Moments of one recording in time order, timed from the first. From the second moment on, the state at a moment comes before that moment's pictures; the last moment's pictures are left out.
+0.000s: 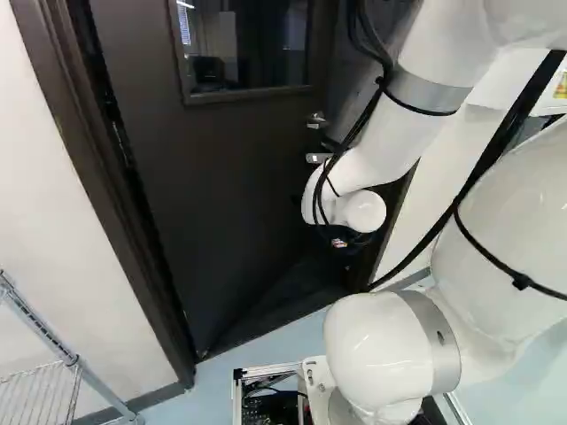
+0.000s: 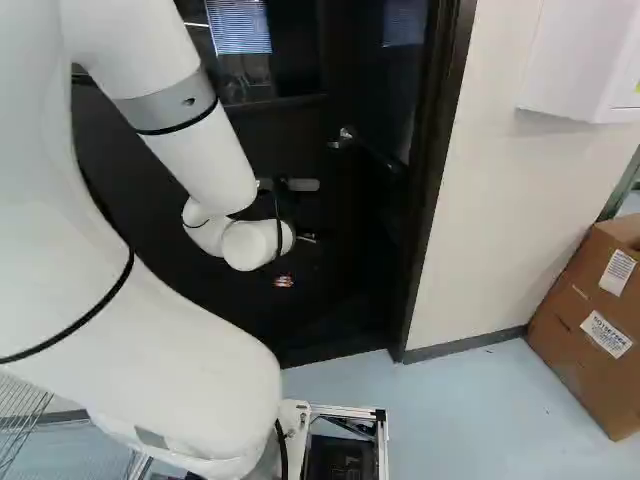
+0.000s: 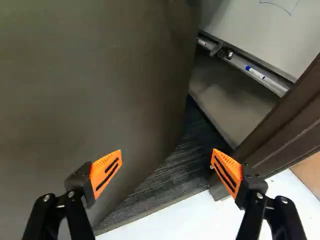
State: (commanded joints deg) arm -2.6 7.8 -13.5 2.3 40.1 0.0
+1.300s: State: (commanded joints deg) arm -2.6 7.8 -13.5 2.3 40.1 0.0
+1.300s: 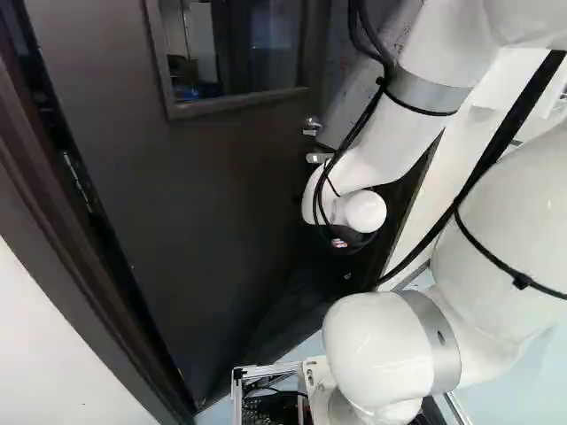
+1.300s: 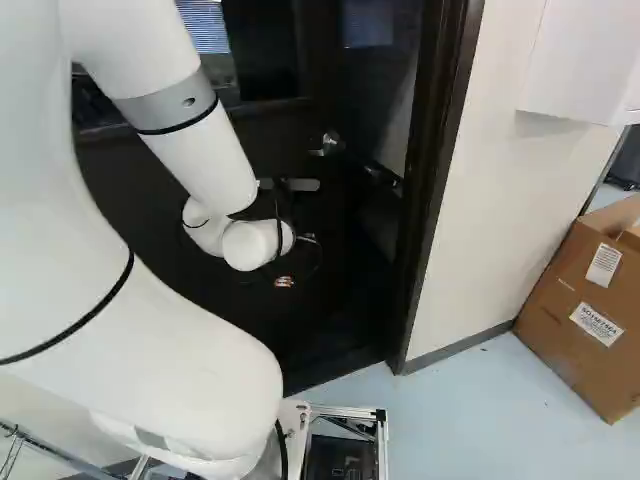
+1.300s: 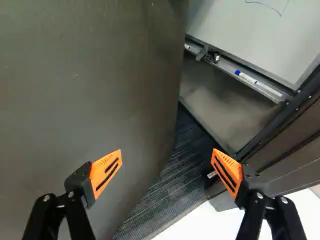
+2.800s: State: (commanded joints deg) arm 2.6 -0.9 -22.0 0.0 40.1 0.0
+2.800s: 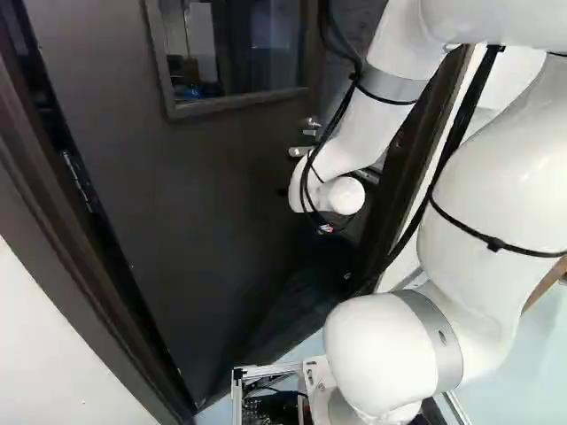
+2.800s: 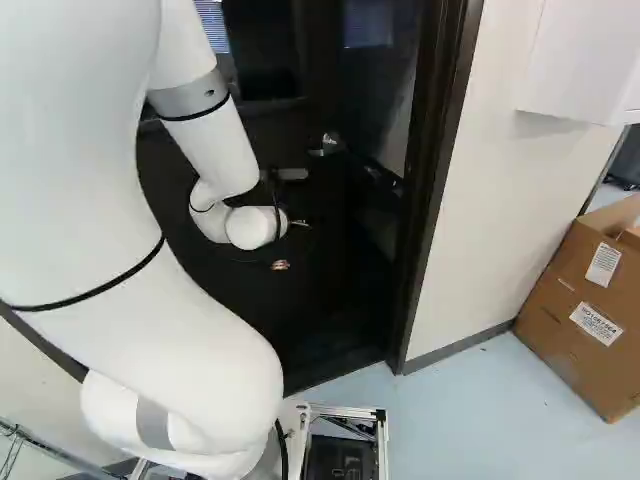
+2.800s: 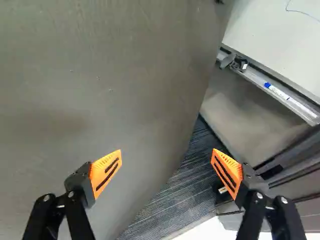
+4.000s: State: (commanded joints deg) arm 9.4 -7.3 -28.9 0.0 43.1 0.0
